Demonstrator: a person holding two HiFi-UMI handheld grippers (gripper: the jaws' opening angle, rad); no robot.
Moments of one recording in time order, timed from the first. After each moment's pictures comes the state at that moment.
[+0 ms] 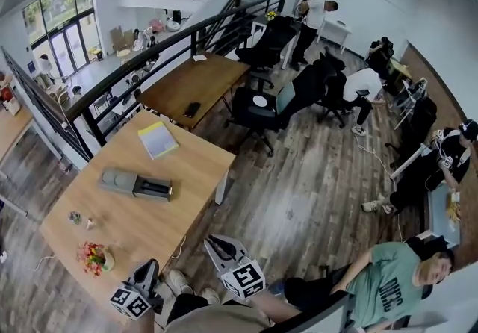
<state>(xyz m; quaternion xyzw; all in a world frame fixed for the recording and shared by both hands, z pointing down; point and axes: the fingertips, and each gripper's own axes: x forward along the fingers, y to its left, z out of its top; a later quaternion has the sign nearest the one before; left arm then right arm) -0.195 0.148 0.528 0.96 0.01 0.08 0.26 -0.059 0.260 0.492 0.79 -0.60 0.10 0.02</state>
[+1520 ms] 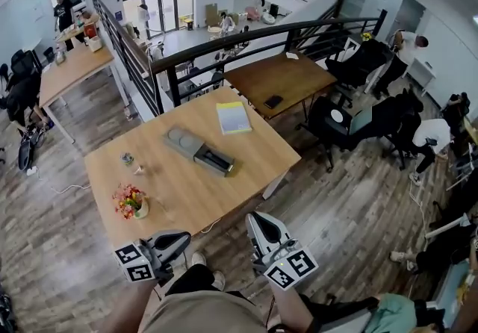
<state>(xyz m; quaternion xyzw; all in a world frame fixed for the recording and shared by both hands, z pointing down) -0.232 0.182 0.450 0.96 0.09 0.04 0.26 -0.087 0.251 0.380 0.69 -0.71 0.06 -0.16</state>
